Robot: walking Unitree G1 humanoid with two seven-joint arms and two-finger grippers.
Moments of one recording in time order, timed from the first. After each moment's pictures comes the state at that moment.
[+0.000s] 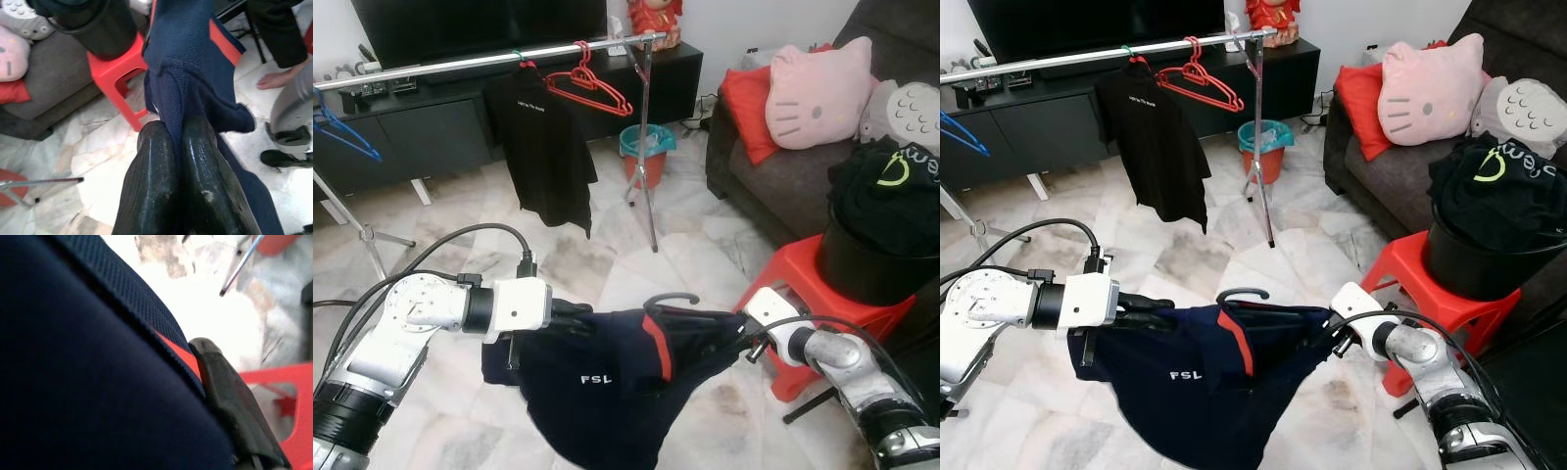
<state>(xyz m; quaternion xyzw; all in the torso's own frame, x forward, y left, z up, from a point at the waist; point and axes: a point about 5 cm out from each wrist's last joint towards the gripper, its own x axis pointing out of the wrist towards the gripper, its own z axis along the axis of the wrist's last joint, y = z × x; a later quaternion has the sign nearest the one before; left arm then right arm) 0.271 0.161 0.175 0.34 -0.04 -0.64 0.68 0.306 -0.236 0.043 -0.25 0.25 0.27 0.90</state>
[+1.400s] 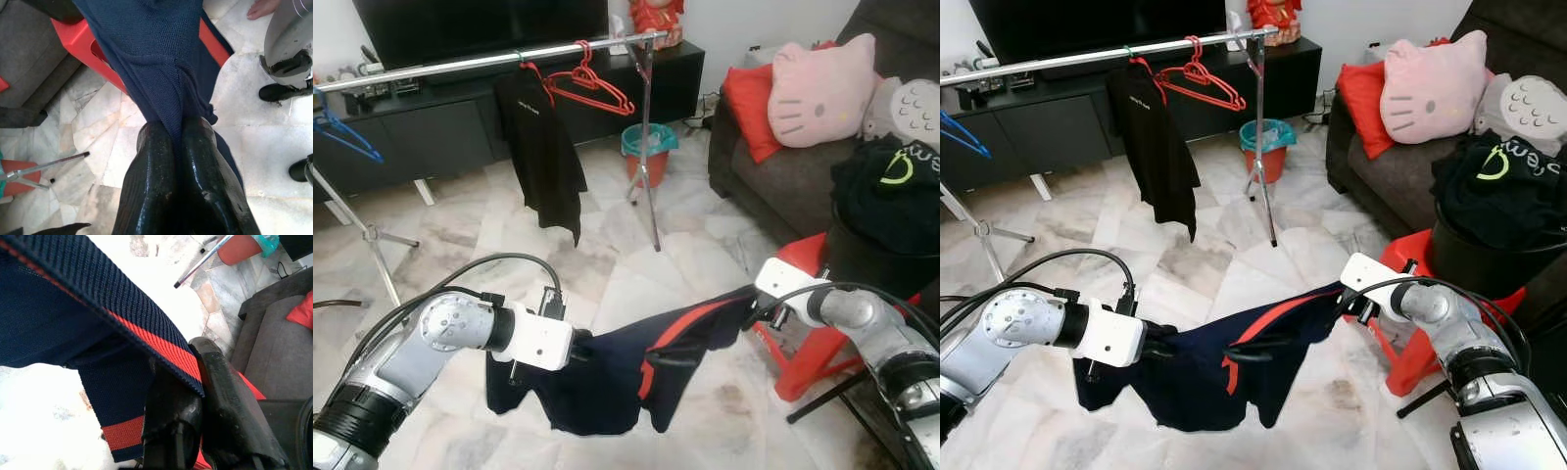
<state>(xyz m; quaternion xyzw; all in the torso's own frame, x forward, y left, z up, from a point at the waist) 0.272 0.151 0.145 0.48 -0.01 -0.63 0.61 0.341 -0.262 0.097 -0.44 0.23 0.24 0.84</state>
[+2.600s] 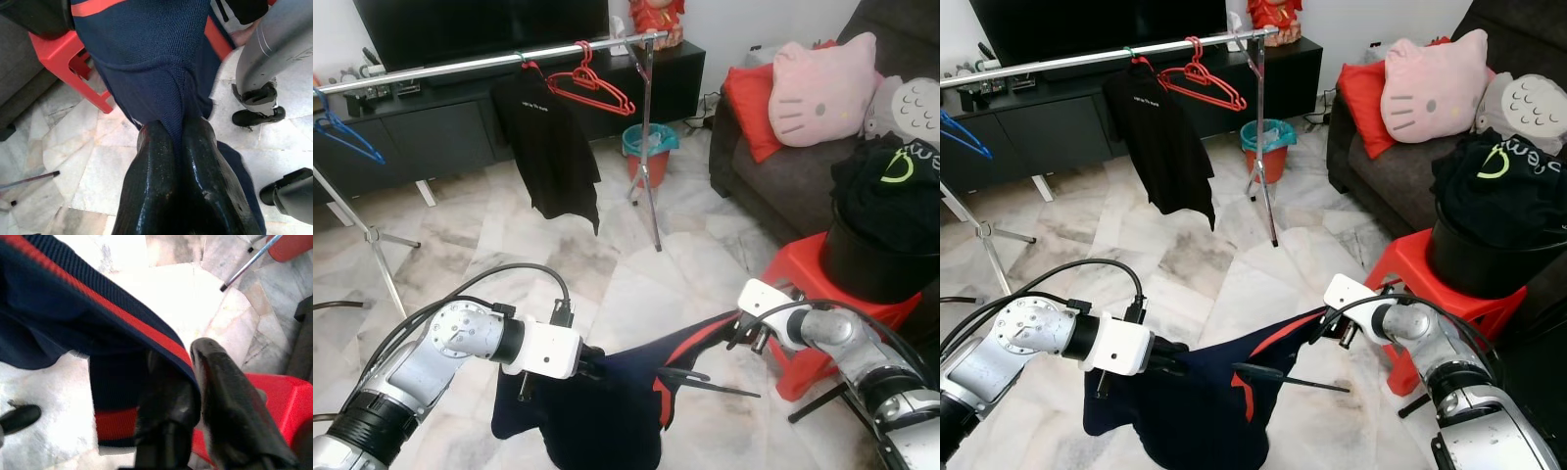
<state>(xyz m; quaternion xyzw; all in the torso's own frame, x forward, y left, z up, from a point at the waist) 0.264 0.141 0.134 0.41 0.01 -0.67 0.62 0.326 -0.239 0.066 -0.36 0.27 0.30 0.84</state>
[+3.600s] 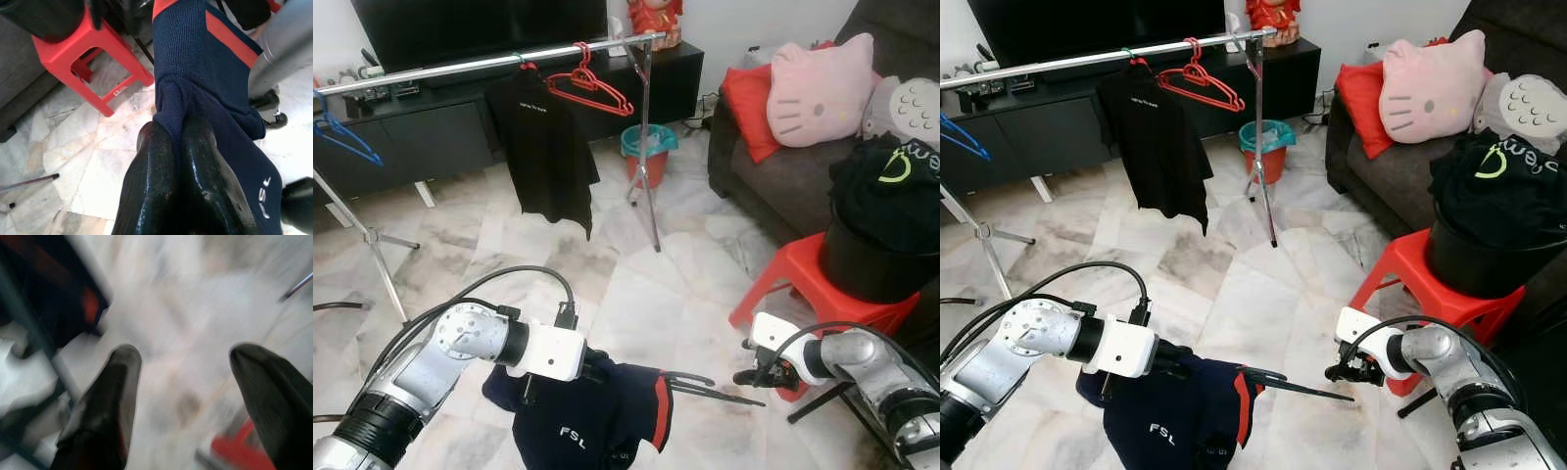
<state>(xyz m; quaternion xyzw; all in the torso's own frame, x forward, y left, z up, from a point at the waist) 0.265 0.132 0.131 0.40 0.00 -0.67 0.63 0.302 -0.252 0.058 -0.28 0.29 0.39 0.83</state>
